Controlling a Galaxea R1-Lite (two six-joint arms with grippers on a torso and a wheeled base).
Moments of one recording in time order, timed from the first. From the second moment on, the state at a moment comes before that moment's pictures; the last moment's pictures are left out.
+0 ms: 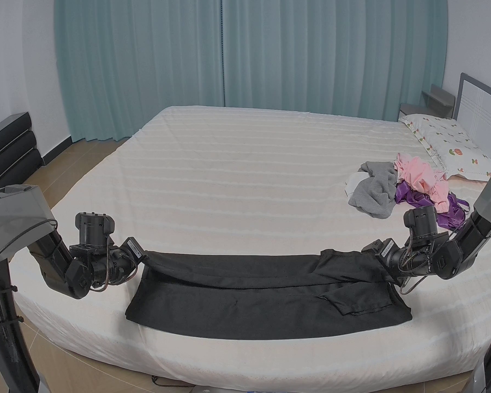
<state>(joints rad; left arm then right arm) -0.09 2.17 -0.71 -0.85 -0.13 -0.83 0.15 2.09 -0.75 -0.54 0.04 0.94</state>
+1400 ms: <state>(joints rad) -0.09 2.13 -0.75 -0.84 -0.13 -0.83 0.11 2.07 -0.87 -0.45 0.03 0.95</state>
